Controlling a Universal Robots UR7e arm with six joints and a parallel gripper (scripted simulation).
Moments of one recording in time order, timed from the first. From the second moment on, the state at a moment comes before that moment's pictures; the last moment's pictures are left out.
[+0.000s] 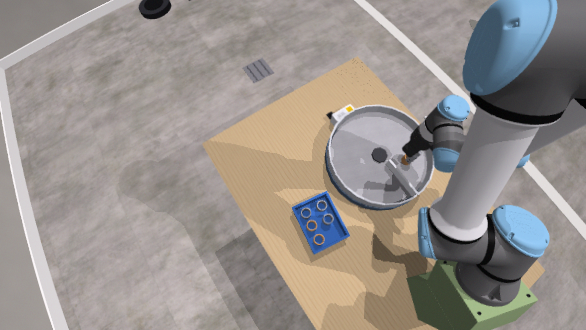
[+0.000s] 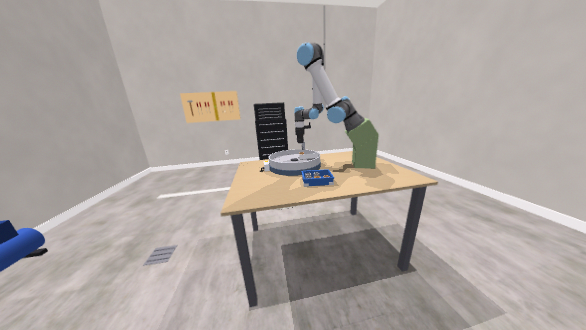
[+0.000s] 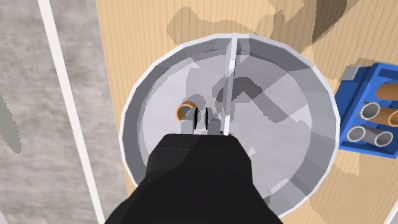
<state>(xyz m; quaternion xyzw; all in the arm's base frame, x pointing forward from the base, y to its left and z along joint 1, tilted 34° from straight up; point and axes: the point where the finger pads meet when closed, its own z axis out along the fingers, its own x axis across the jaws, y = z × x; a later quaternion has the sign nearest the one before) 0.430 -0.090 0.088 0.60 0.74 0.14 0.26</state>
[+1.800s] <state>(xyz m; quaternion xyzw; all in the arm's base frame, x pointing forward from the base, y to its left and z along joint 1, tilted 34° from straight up) 0.399 0.032 0.053 0.60 0.75 0.14 0.25</state>
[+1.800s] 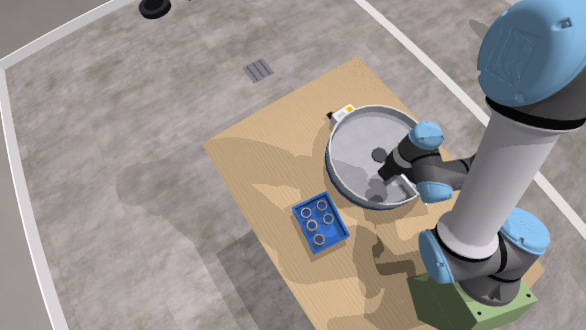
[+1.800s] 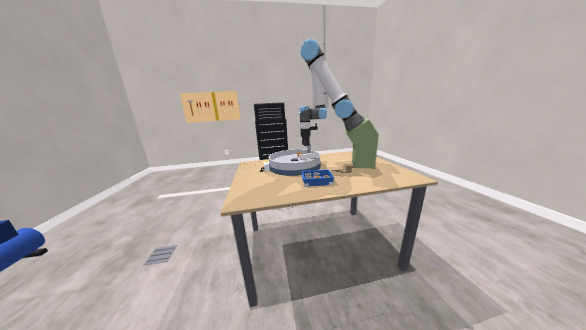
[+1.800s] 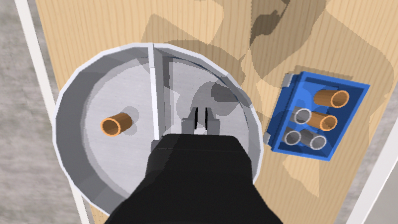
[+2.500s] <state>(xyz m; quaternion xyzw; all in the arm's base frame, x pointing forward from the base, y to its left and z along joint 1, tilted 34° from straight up) 0.364 0.176 0.014 0.59 0.75 0.15 0.24</state>
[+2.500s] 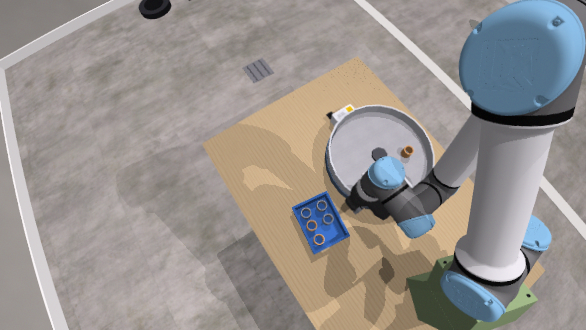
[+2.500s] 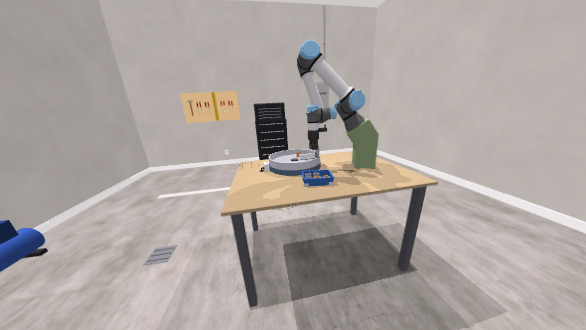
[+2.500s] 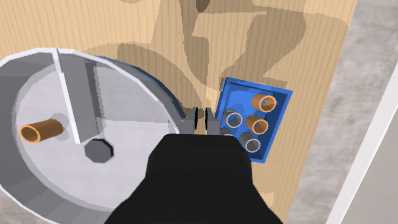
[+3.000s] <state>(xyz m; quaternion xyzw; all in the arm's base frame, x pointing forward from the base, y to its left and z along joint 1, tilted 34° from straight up) 0.346 0.266 -0.009 0.60 0.75 0.15 0.25</state>
